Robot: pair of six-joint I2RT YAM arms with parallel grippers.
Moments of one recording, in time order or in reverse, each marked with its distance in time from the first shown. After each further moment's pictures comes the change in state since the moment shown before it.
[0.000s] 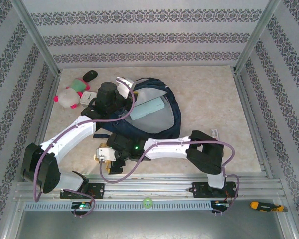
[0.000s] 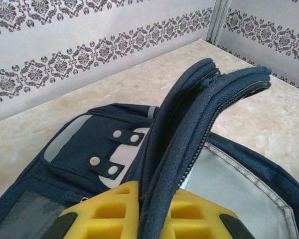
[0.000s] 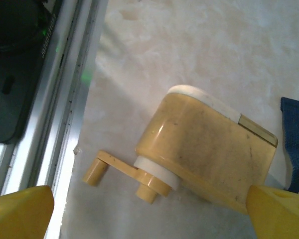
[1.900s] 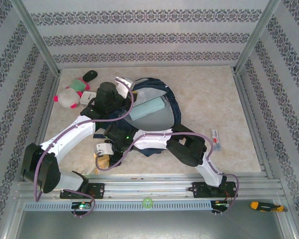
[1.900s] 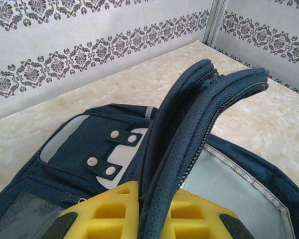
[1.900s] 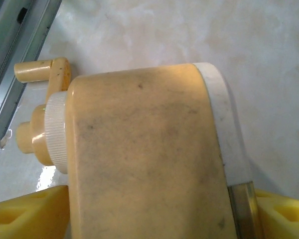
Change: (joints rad) left arm 0.013 0.000 -0.010 0.016 0.031 -0.007; right arm -0.105 0.254 0.217 -0.100 -0.210 -0.148
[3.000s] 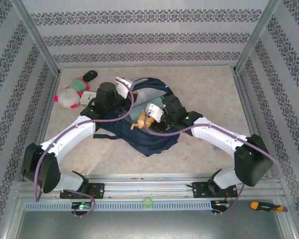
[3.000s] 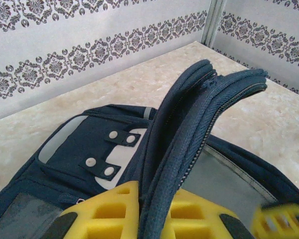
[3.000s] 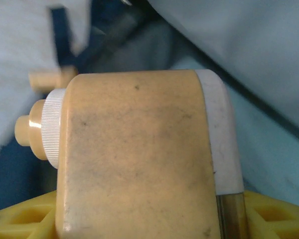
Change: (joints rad) left arm 0.000 0.000 -0.005 0.008 0.007 0.000; right arm -0.487 -0.713 -0.505 -0.016 0.097 0.165
